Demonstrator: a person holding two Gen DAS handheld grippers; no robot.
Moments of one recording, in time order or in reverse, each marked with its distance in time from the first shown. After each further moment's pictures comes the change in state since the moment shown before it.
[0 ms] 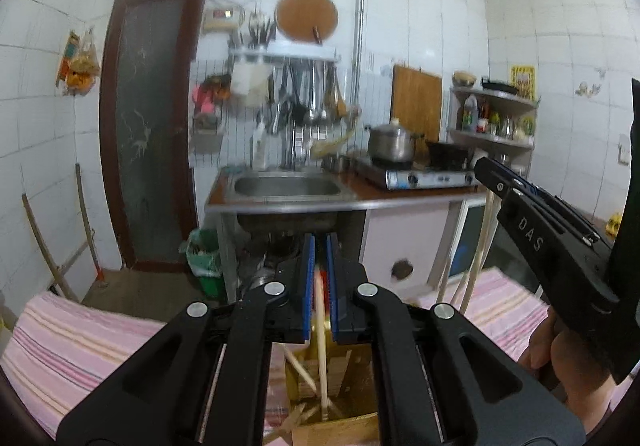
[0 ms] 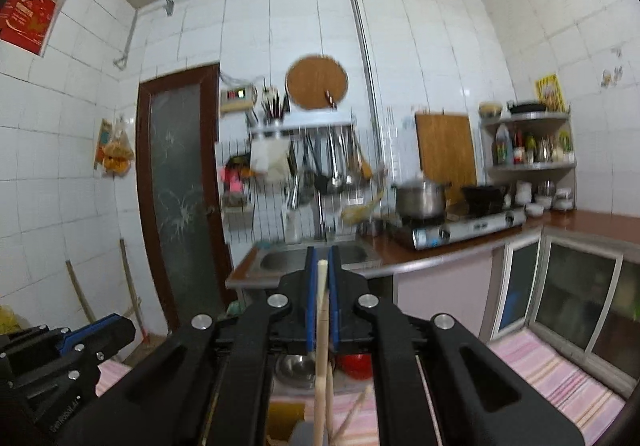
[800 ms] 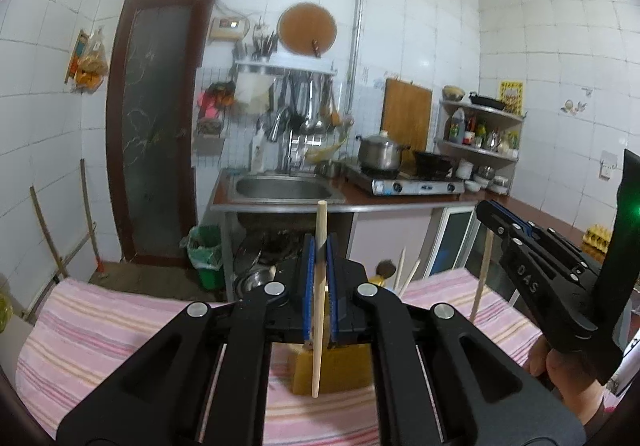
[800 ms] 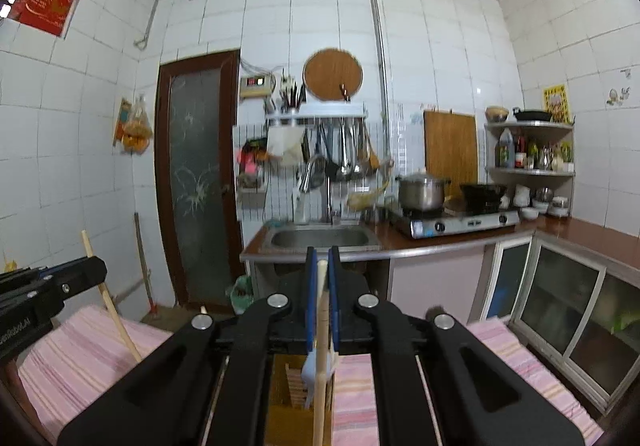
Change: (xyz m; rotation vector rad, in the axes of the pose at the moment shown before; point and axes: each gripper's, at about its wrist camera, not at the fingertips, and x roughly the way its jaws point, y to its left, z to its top) left arm -0.126 0.010 0.024 -0.038 -0.039 -0.044; right arm -0.104 0.018 0.037 -0.068 0.032 0.015
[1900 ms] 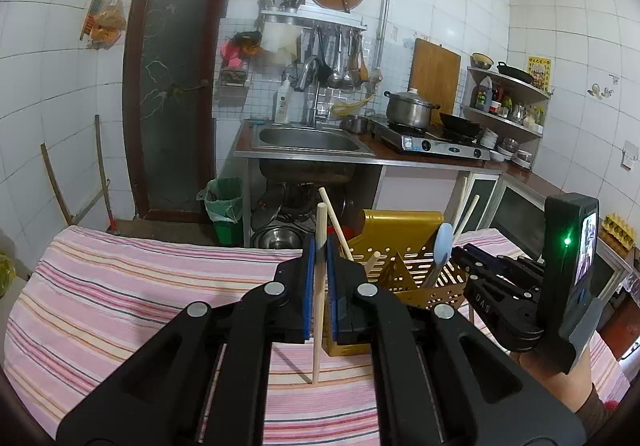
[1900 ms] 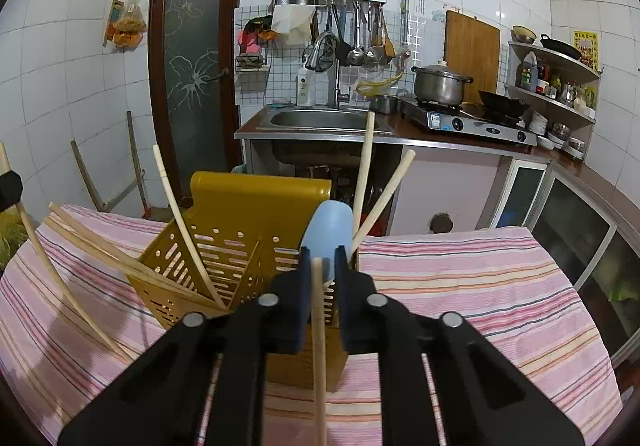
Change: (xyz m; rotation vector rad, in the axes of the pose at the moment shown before) left arm 0.043 0.046 -0.065 -0.050 0.154 0.071; right arm 0.087 0.014 -0.126 -0.063 0.410 0.009
